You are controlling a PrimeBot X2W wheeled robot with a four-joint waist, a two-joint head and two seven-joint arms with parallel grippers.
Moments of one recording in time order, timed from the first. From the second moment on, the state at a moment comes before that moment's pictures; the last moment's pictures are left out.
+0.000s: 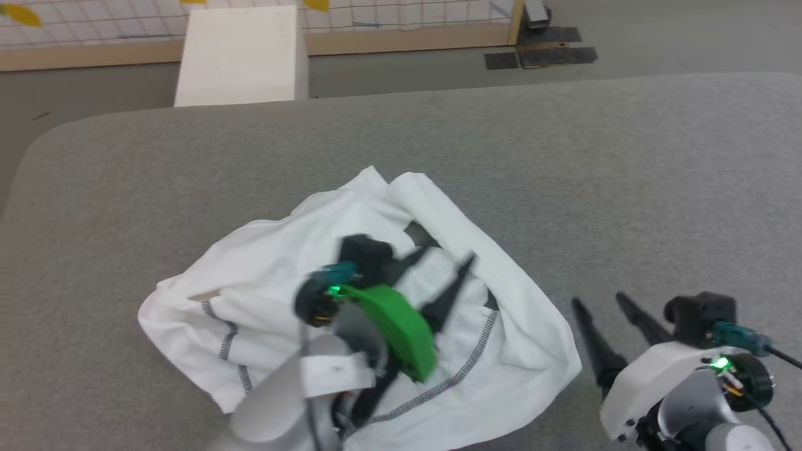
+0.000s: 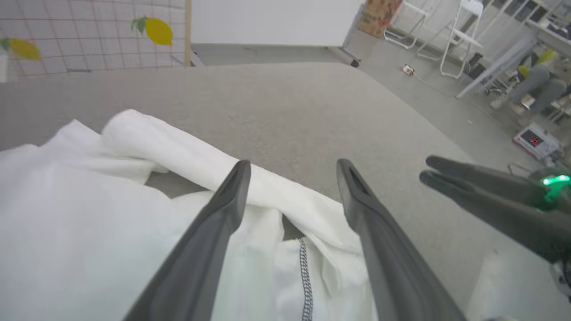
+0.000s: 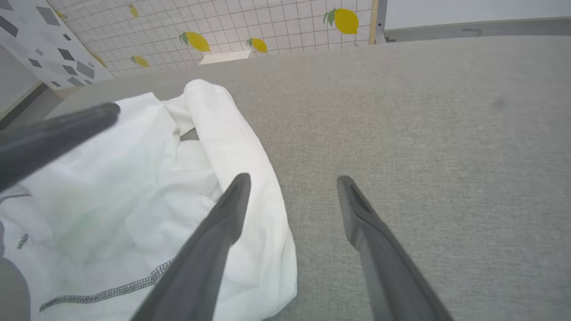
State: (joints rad) left arm -0.51 0.17 -0.83 0.30 -0.77 -0.02 -0.03; right arm 0.03 -0.05 0.02 -0.12 0.23 0.13 0.33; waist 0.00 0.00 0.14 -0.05
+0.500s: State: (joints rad) left arm -0.24 0.22 -0.24 0.02 -0.53 0.10 -0.26; right arm 0.05 -0.05 0.01 -0.02 0.21 0.13 0.66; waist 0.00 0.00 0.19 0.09
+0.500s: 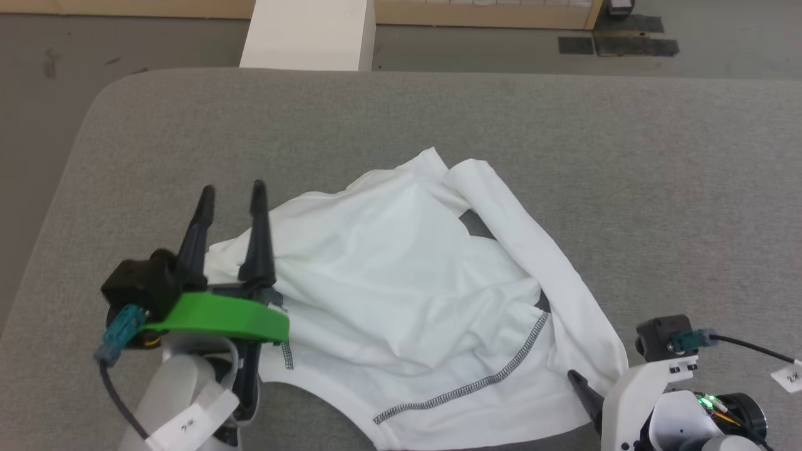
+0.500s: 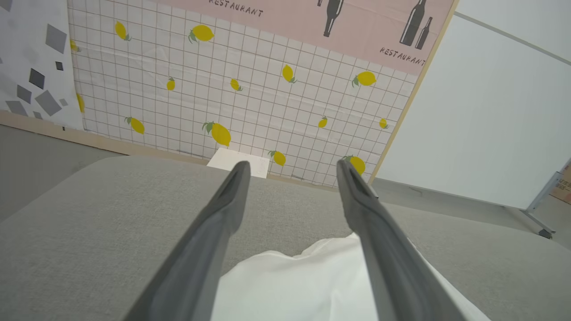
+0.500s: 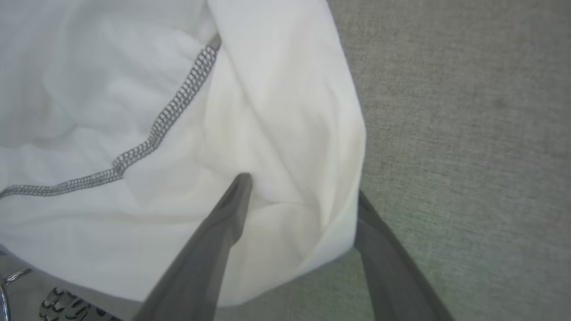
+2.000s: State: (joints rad) left arm -0.16 0.05 -0.07 0.04 -0.34 -0.10 -0.26; right arm -0.21 -0.18 0.05 -0.01 0.20 0.13 0.14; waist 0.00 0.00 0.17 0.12
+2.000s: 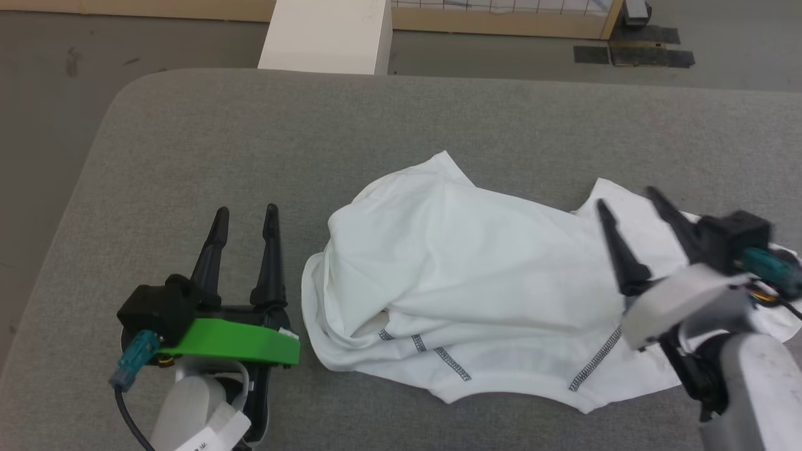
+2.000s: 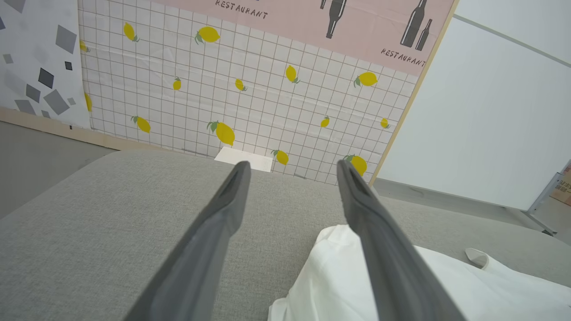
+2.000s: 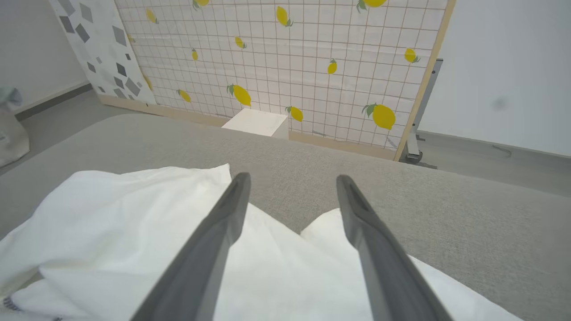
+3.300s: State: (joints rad) left arm -0.28 0.05 -0.21 0.04 -0.42 -0.08 -0.26; right arm -1.05 -0.42 0.25 0.86 0.33 0.13 0.27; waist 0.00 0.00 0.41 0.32
